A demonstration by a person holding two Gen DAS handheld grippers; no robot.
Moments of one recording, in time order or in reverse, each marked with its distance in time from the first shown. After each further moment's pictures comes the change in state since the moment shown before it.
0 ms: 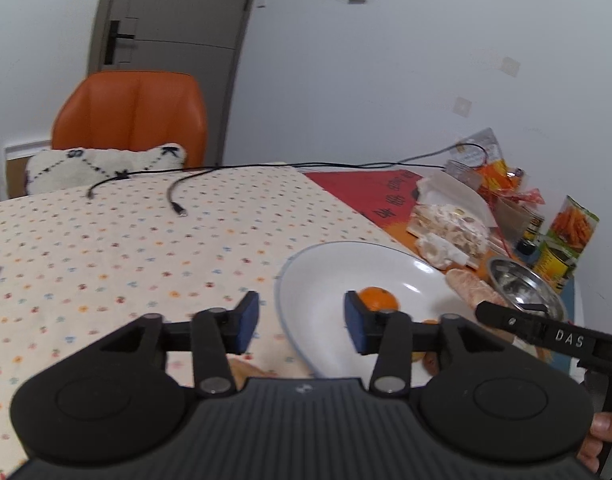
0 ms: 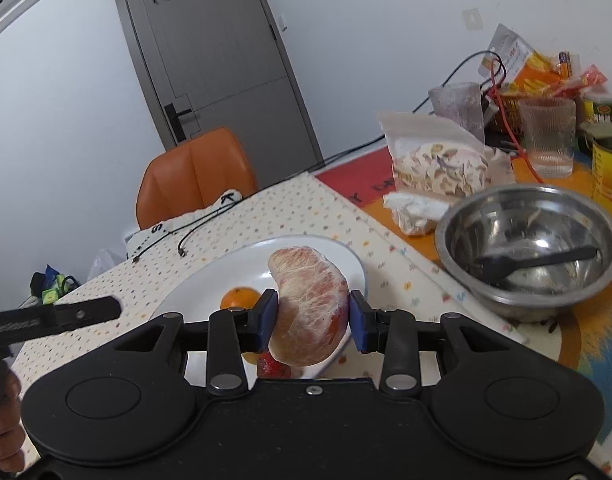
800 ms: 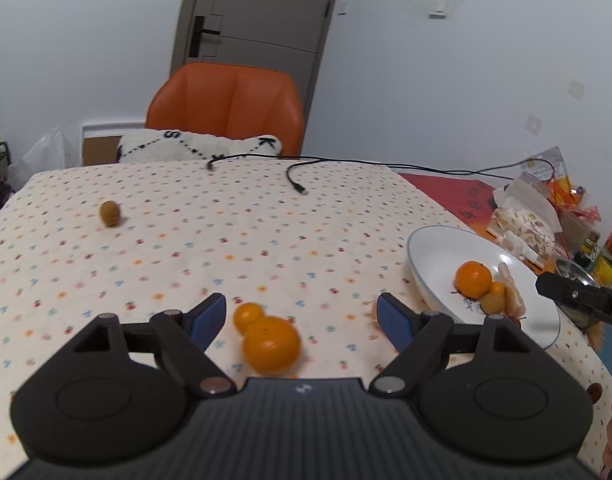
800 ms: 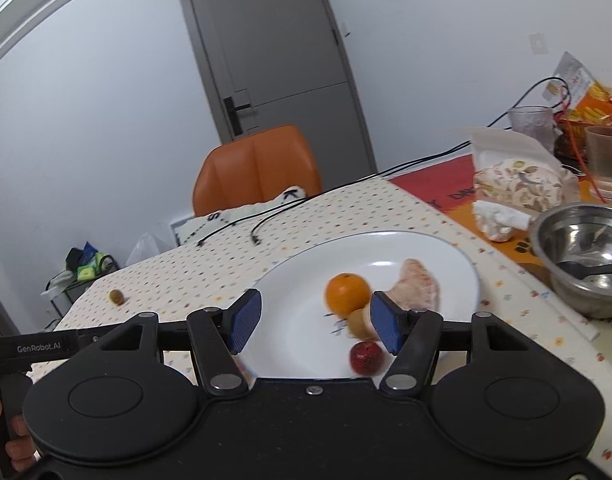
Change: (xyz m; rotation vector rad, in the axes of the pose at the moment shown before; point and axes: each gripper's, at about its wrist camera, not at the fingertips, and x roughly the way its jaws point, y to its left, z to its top) left arm -0.060 0.069 -0.035 -0.099 -0.013 0.186; right arm -0.015 0.065 -0.017 -0.095 -0.002 0.130
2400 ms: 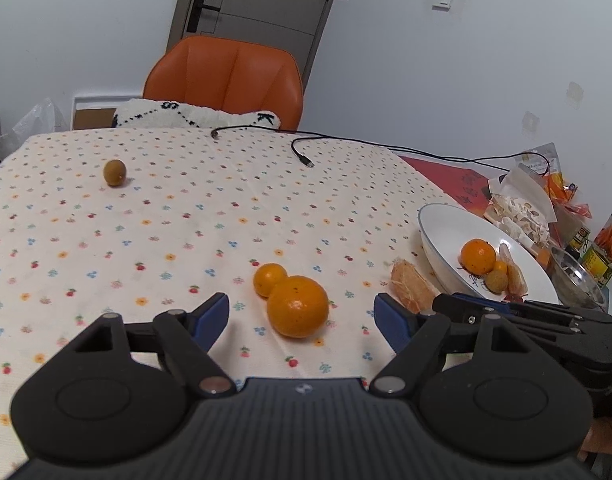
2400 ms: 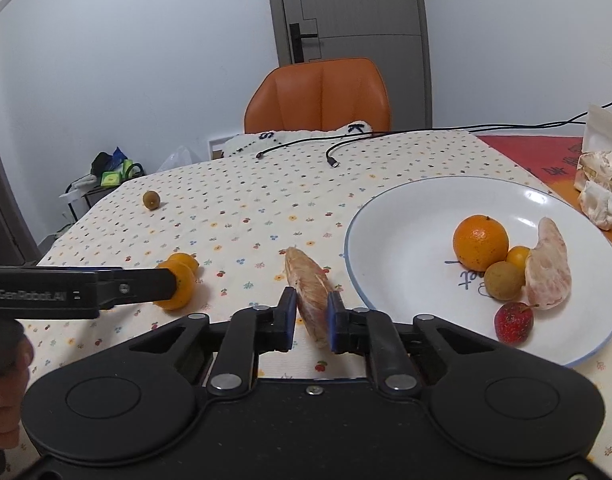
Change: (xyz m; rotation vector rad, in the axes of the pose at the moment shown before) left arm 0.009 0.023 -0.016 -0.034 0.059 -0.062; right arm 0.053 0.073 -0.033 -0.202 0.182 0.079
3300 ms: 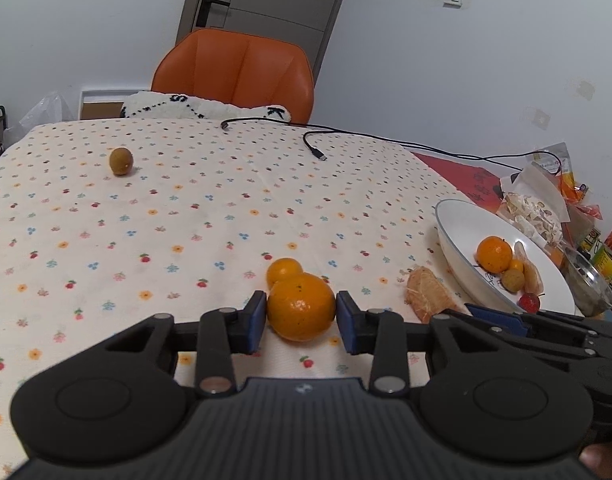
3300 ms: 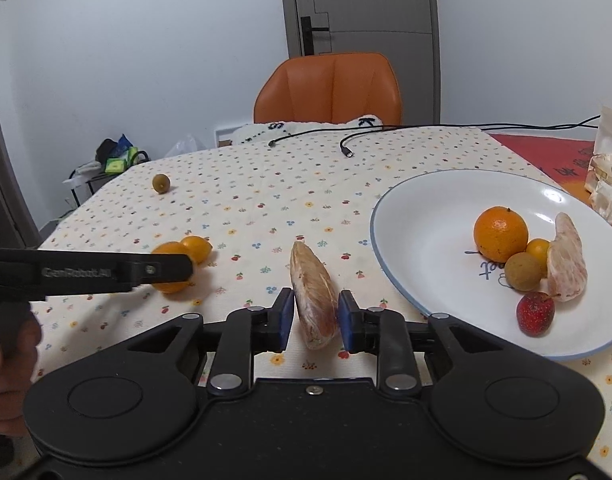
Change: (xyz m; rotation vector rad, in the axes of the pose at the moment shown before) left arm 0.008 0.009 -0.003 -0.021 0.005 0.031; right arm 0.009 0.013 -0.006 -0.032 0.023 -0.005
